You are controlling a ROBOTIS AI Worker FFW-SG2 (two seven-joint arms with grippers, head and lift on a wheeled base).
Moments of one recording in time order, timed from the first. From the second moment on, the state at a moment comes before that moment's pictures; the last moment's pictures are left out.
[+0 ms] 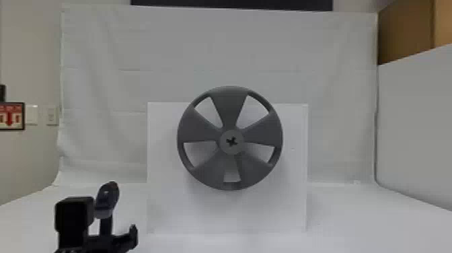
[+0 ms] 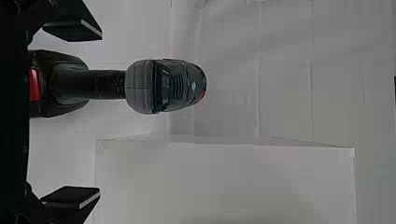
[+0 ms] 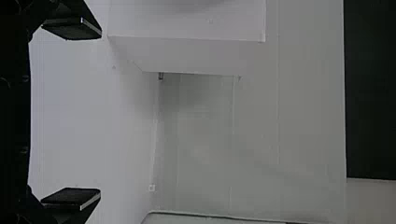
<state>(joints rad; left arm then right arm) -0.40 0.12 -0.03 -1.90 0.18 0.66 0.17 -0.42 -0.28 -0.74 -2.15 0.11 1.01 0.97</state>
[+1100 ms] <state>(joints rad) -0.52 0.08 -0.09 -1.64 0.11 0.53 0.34 -0.41 -0.31 -0.72 -2.15 0.11 1.02 0.97</state>
